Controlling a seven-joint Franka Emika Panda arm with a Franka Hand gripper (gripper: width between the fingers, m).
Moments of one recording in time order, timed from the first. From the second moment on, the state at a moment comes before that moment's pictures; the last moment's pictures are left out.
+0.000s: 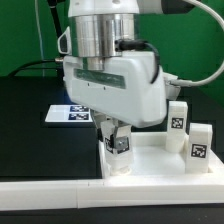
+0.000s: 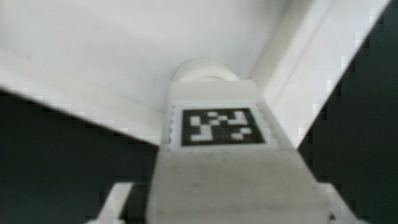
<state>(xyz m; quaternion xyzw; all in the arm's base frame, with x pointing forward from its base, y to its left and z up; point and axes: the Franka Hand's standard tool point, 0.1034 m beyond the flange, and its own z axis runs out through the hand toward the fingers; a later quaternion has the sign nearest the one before) 0.627 -0.007 0.071 -0.78 0.62 -0.02 0.06</state>
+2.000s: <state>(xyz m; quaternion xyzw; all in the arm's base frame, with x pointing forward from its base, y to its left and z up) 0.626 0.013 0.077 -0.98 0.19 -0.04 0.01</state>
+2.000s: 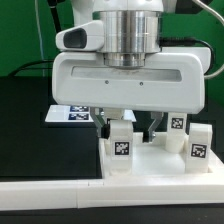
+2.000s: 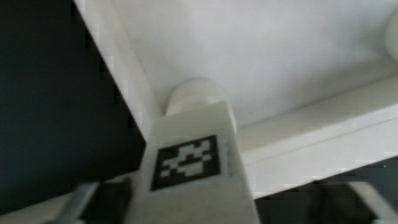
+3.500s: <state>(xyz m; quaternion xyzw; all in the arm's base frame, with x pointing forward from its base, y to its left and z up) 0.625 0.020 0.074 -0.82 0.57 -0.01 0.05</state>
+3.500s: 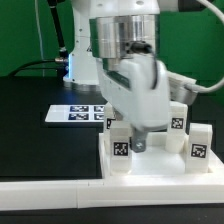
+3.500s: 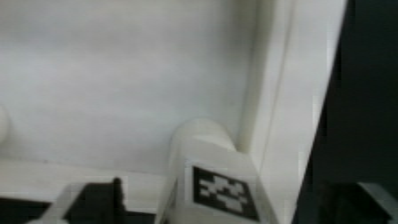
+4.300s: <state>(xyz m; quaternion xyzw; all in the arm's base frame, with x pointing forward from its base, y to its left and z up) 0.632 0.017 0.085 -0.98 0.17 -0.04 0.02</state>
